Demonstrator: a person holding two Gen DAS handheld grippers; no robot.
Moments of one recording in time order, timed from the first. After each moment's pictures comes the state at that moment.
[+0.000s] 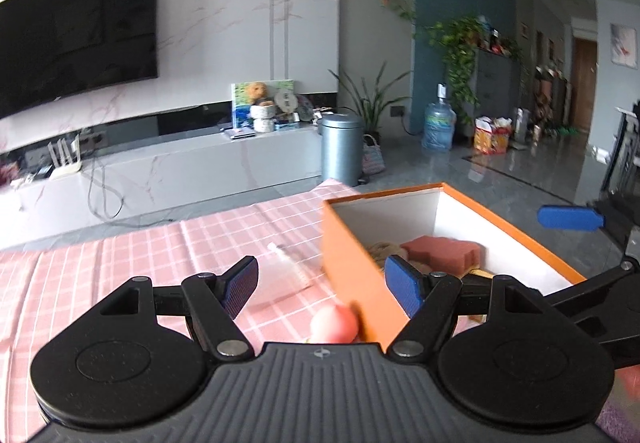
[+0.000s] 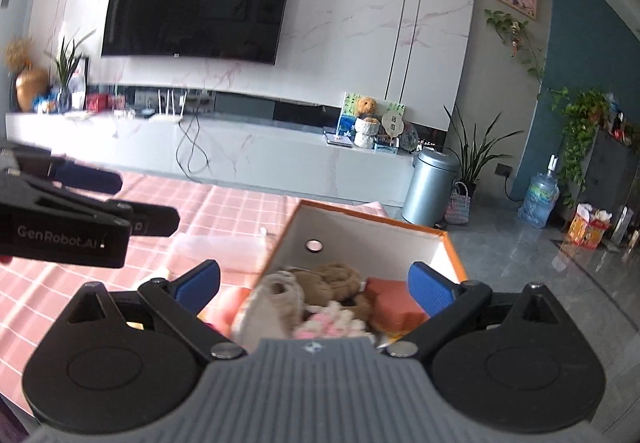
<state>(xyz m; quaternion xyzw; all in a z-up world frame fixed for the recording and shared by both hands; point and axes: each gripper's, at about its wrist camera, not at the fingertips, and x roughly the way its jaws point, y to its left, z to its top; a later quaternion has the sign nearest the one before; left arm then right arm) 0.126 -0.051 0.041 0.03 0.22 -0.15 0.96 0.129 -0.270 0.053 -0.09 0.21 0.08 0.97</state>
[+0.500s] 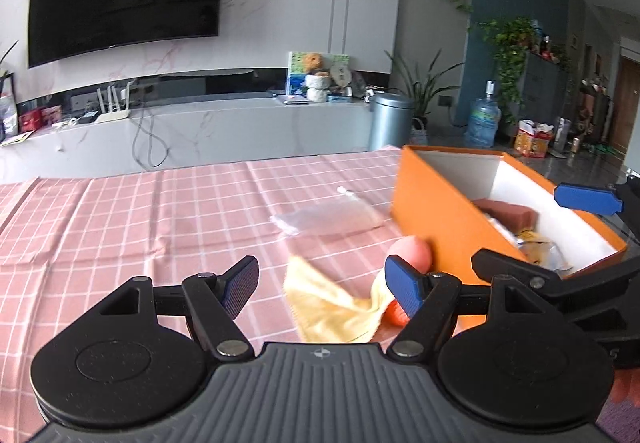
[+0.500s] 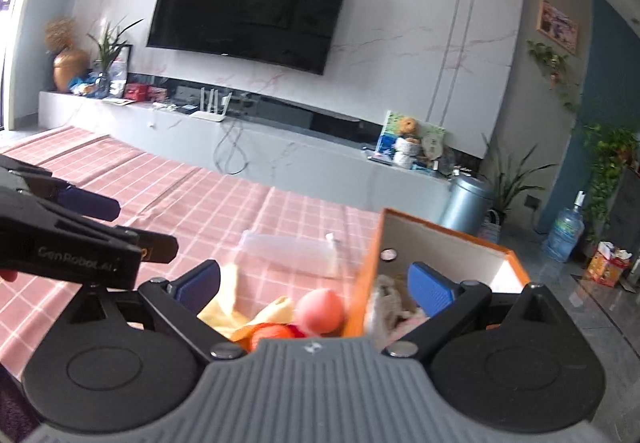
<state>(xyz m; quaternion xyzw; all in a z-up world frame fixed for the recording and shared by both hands) 0.098 0.024 0.003 -0.01 0.26 -0.09 0.96 0.102 -0.195 0.026 -0.13 0.19 0.13 0.96</state>
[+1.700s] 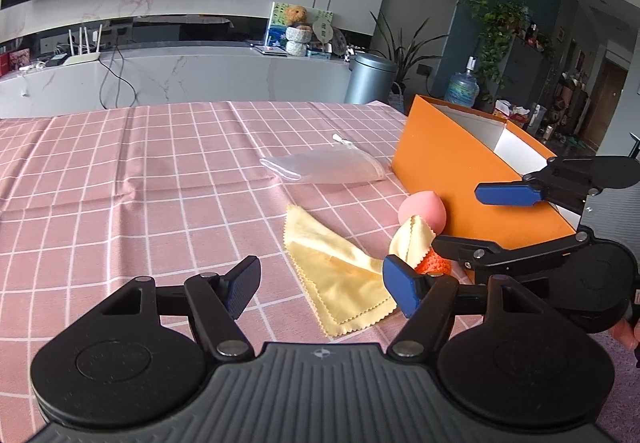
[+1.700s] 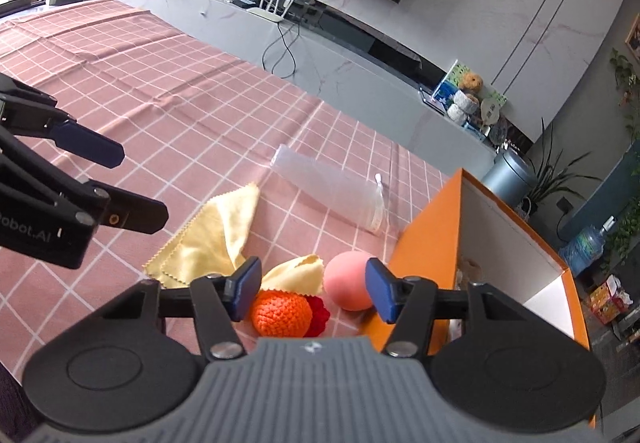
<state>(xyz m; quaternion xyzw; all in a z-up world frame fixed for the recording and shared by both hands) 0.135 0.057 -0.041 -0.06 0.32 -0.15 0.93 0.181 -0.153 -0.019 -0.27 0.31 0.17 0.90</state>
